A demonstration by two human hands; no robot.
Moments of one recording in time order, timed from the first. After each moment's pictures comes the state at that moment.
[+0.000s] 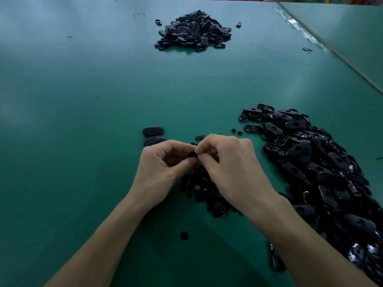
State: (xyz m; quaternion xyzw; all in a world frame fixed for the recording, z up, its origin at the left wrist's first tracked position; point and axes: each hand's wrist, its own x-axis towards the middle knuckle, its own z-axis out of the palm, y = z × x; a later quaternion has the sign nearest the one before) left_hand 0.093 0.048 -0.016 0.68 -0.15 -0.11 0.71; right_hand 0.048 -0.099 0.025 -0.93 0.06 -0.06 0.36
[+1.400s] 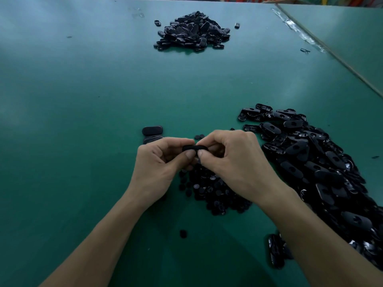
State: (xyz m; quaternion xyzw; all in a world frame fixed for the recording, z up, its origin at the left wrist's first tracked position) left_hand 0.093 0.045 -0.020 0.63 -0.14 -0.08 0.76; right_hand 0.050 -0.112 0.037 -0.91 0.01 -0.07 0.41
